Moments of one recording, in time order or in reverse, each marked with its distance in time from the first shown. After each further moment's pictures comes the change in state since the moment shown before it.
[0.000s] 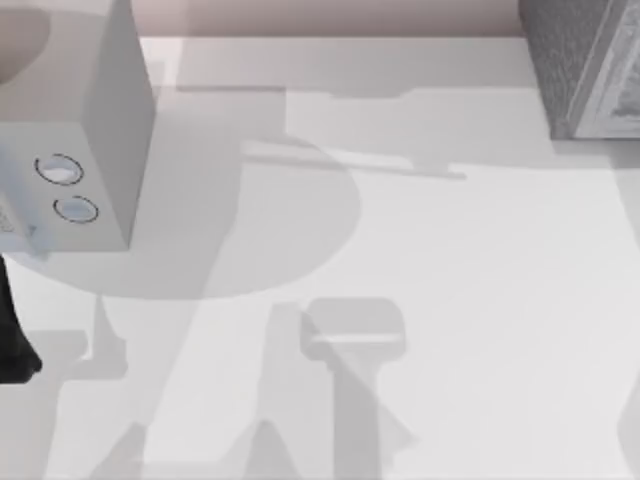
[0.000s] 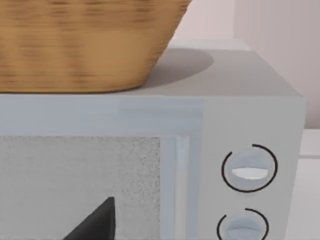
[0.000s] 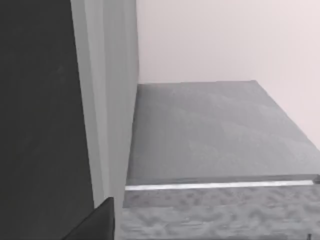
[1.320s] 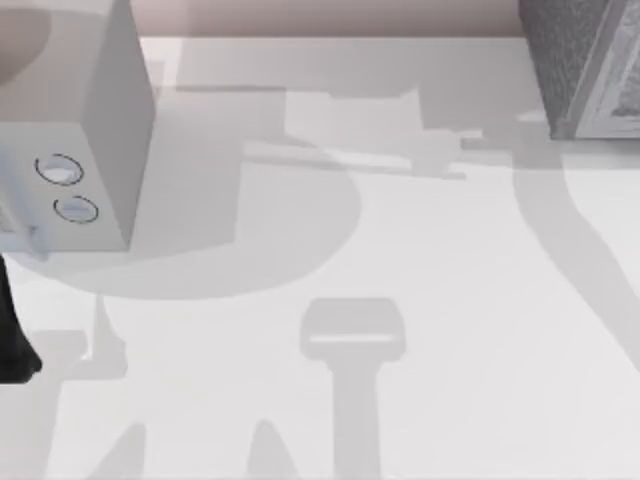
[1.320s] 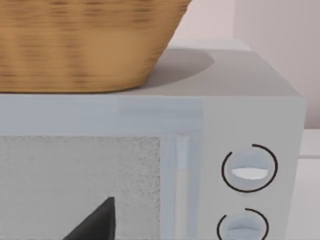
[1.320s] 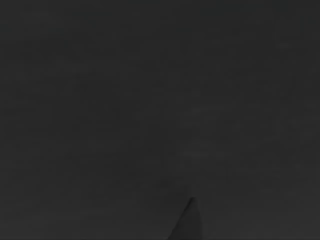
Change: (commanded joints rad) left arm 0.000 0.000 0.000 0.000 0.000 0.000; right arm 1.030 -0.051 -0.047 -0.037 1.027 -0.019
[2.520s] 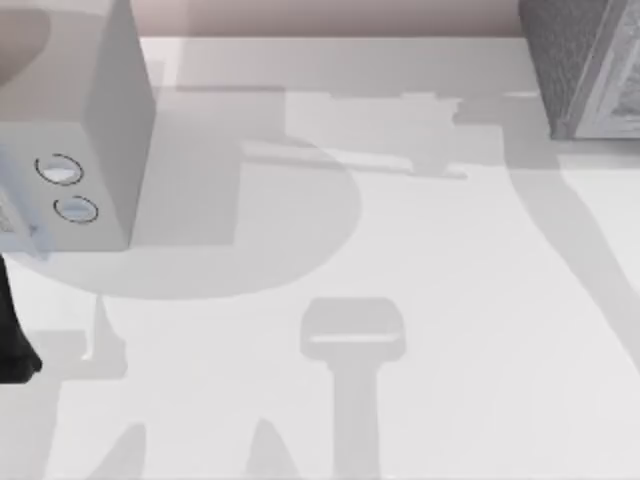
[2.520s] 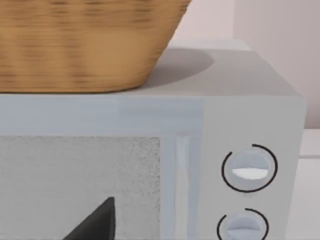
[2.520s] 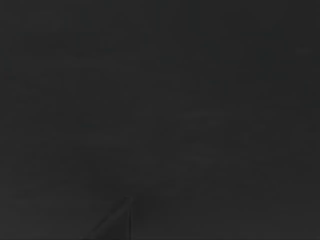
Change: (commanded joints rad) left arm 0.000 0.000 0.000 0.000 0.000 0.000; right arm -0.101 0.130 0.115 0.039 -0.066 -0.009
